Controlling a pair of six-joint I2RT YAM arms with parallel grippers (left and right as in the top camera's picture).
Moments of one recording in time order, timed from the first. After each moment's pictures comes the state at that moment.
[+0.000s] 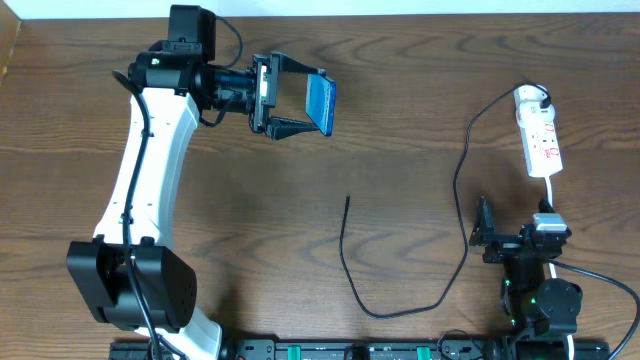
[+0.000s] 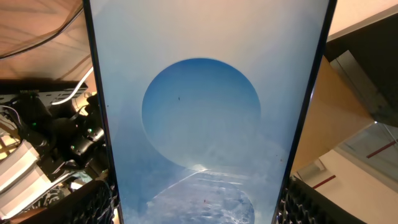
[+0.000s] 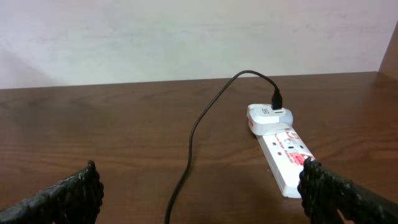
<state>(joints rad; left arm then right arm) -0.07 1.78 1.71 -1.08 1.26 -1.29 0.00 0.01 0.01 -0.07 0.00 0.07</state>
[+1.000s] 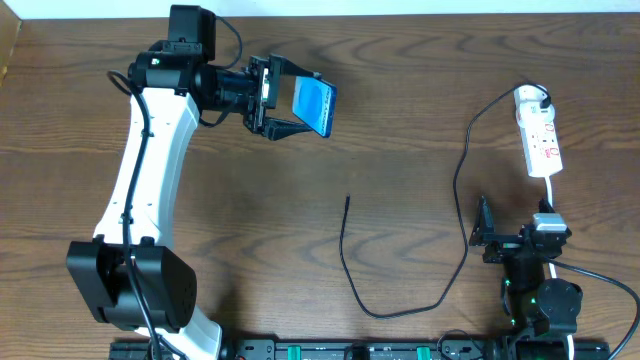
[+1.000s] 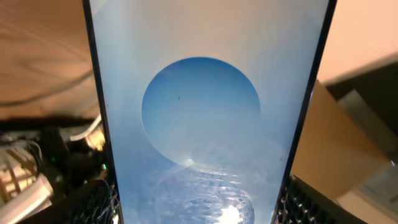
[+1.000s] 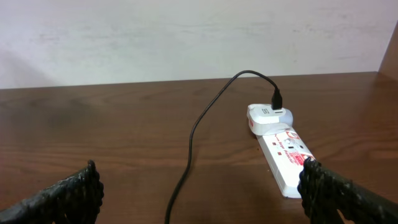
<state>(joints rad) -0.07 1.78 1.71 -1.08 1.07 -1.29 0.00 0.01 0.01 -0.07 0.00 0.07</state>
